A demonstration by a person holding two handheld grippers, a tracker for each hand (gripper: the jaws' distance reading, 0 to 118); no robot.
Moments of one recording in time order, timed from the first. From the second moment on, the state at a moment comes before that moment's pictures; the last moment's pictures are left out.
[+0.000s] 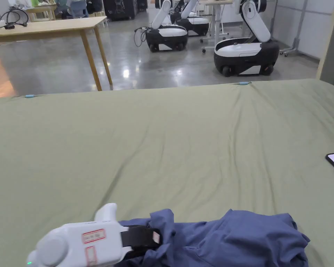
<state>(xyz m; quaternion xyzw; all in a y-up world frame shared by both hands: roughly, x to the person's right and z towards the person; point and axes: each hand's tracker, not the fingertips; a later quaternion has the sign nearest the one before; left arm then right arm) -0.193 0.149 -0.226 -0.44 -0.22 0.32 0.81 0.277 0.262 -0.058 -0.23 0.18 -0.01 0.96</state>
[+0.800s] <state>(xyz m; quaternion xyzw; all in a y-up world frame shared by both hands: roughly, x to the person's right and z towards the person) -0.223 0.230 -0.163 -0.31 -0.28 0.36 0.84 0.284 0.261 -0.052 -0.23 0.16 0.00 0.96</state>
